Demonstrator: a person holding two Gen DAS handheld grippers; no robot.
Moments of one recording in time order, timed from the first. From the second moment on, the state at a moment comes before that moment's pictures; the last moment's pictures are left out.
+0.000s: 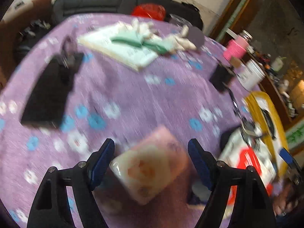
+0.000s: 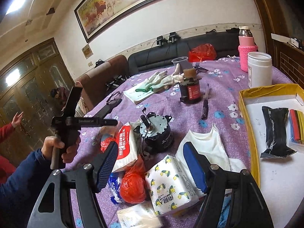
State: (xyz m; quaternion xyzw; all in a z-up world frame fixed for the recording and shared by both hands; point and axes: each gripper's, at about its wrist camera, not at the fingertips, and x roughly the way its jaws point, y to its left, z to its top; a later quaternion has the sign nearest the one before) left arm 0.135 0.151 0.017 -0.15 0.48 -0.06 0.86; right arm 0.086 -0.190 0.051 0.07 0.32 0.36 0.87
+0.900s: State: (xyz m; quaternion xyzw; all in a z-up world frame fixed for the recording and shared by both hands) left arm 0.094 0.113 0.018 -0.07 0.46 0.08 0.88; right arm 0.082 -0.189 0.052 0.06 0.31 0.35 0.88
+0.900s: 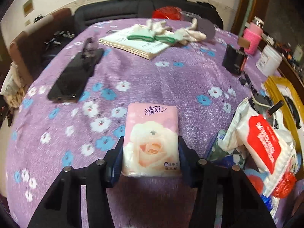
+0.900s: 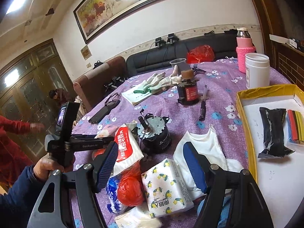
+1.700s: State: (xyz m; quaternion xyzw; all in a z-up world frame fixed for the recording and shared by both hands) left arm 0.054 0.077 0.054 -0.13 0.34 0.03 0.93; right arm 0.061 -0.152 0.038 -0.04 0.33 0.43 0.84
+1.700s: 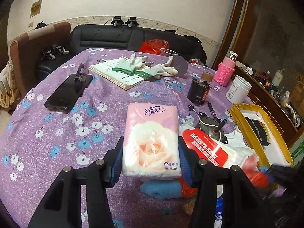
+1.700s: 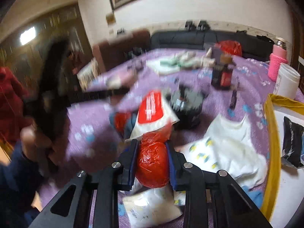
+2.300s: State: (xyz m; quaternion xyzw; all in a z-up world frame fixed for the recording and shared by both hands) left arm 0.052 0.063 0.054 -0.10 0.34 0.03 0.94; right arm 0.067 -0.196 0.069 0.08 0.26 0.40 0.87
